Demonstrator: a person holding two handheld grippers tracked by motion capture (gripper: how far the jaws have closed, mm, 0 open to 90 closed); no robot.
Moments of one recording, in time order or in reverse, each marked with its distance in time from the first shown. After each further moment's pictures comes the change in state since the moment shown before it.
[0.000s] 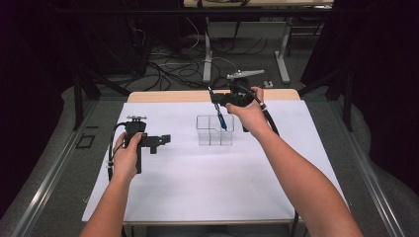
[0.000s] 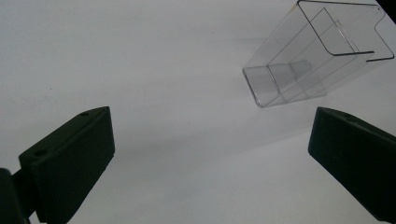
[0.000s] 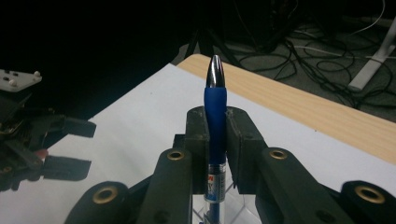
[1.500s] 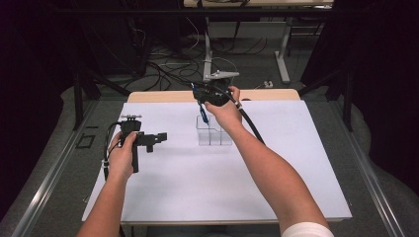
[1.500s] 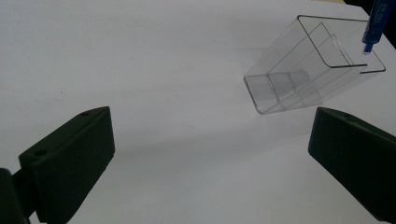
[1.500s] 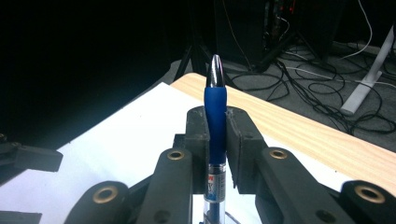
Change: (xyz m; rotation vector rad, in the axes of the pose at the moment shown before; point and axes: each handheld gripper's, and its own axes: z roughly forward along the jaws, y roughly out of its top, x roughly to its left) left arm 0.009 0.001 -0.007 -0.028 -0.016 -0.021; right arm 0.017 0.000 0.066 -0.052 -0.045 -0.049
